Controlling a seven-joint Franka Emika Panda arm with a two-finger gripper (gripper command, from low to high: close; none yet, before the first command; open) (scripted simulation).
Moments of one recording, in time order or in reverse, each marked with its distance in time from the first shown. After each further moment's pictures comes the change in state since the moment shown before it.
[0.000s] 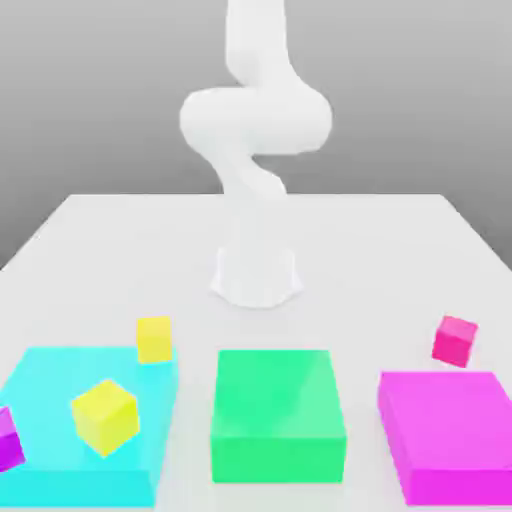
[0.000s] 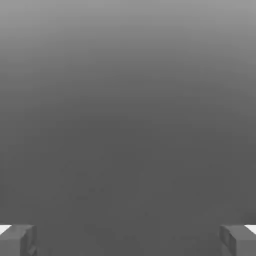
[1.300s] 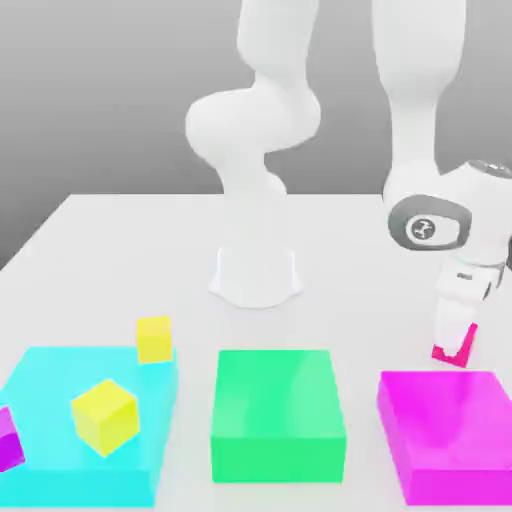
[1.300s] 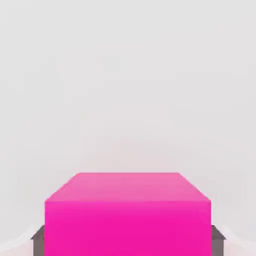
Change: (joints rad) arm 0.631 1.030 0.168 -0.362 -0.500 0.648 0.361
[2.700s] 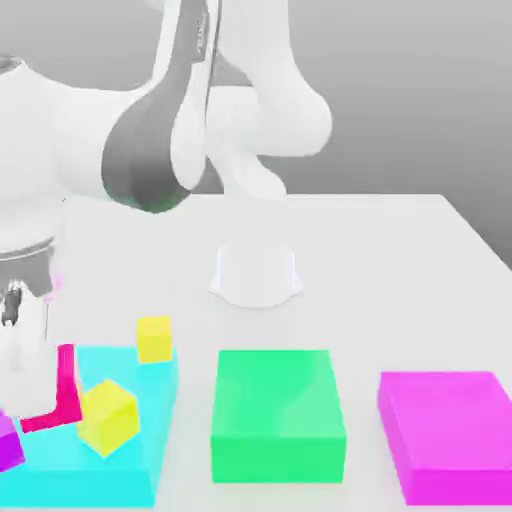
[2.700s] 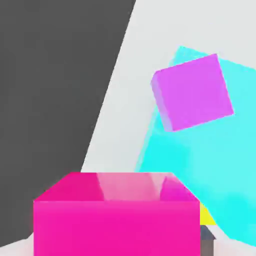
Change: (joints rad) arm -1.005 -0.088 -0.409 0.503 0.581 -0.569 0.524
